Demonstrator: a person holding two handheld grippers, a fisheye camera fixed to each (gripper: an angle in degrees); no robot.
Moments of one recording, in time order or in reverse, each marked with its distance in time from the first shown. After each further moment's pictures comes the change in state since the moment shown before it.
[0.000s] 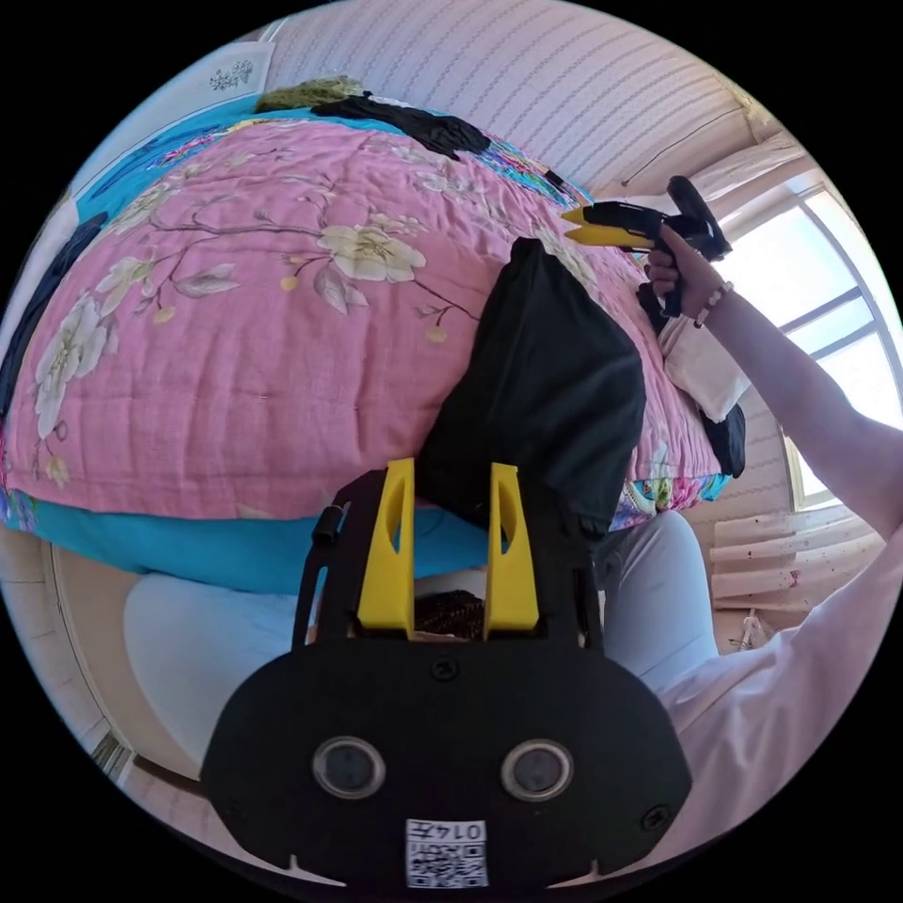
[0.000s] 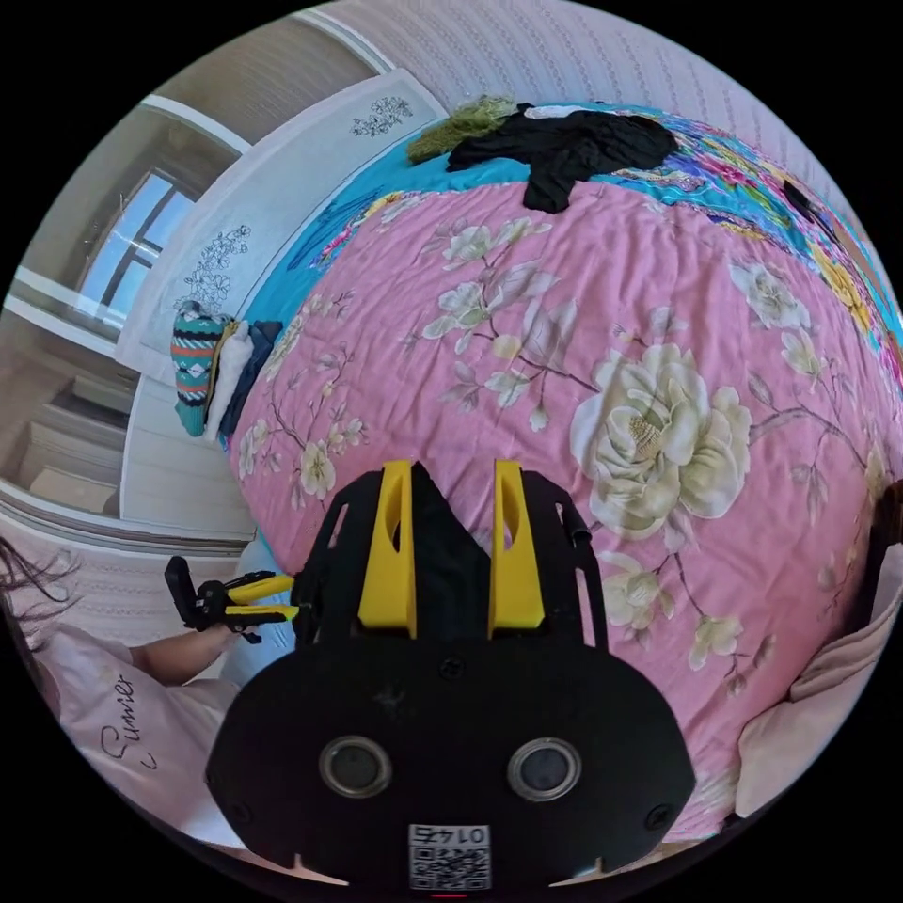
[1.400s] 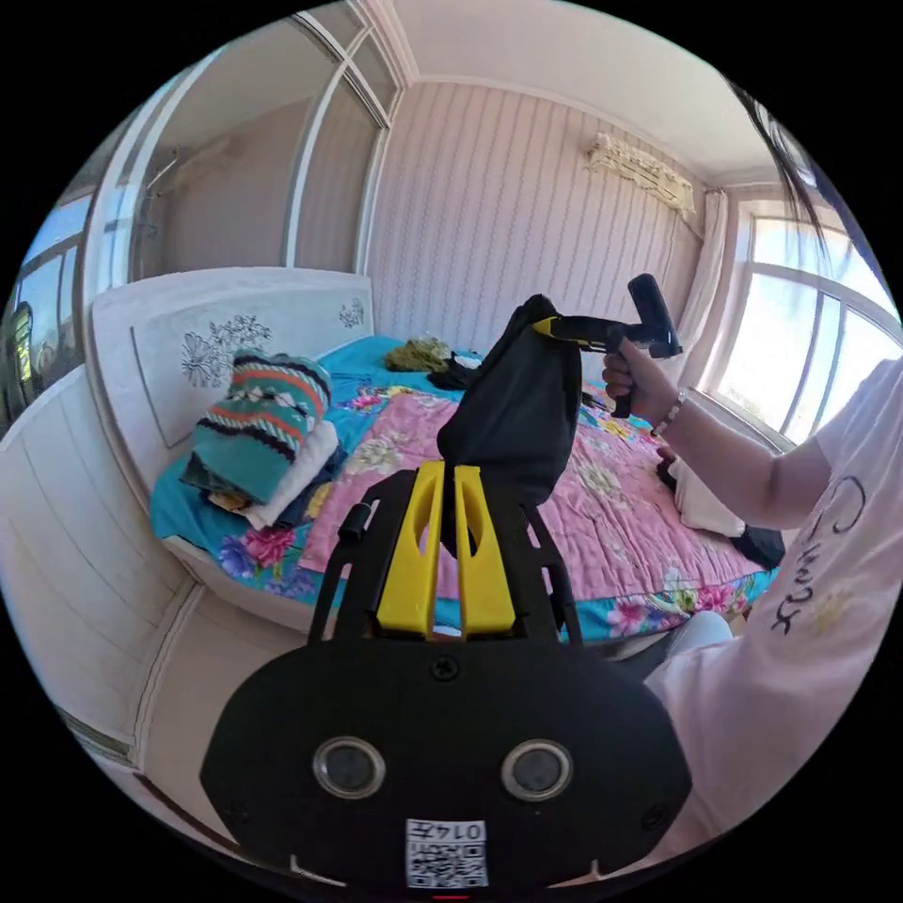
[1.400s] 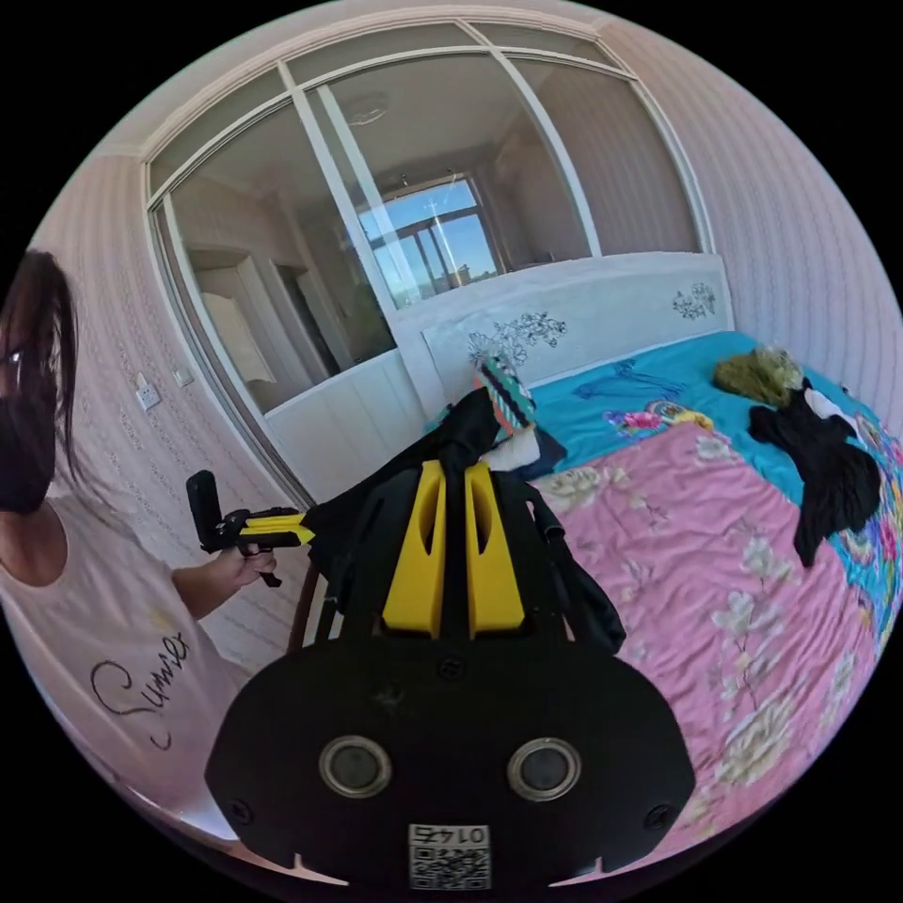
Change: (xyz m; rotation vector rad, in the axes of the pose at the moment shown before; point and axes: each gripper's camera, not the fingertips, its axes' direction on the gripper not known) left arm -0.030 0.185 -0.447 0.795 -0.397 -0.007; right arm -0.442 0.073 -0.110 0.273 -0.272 -0.746
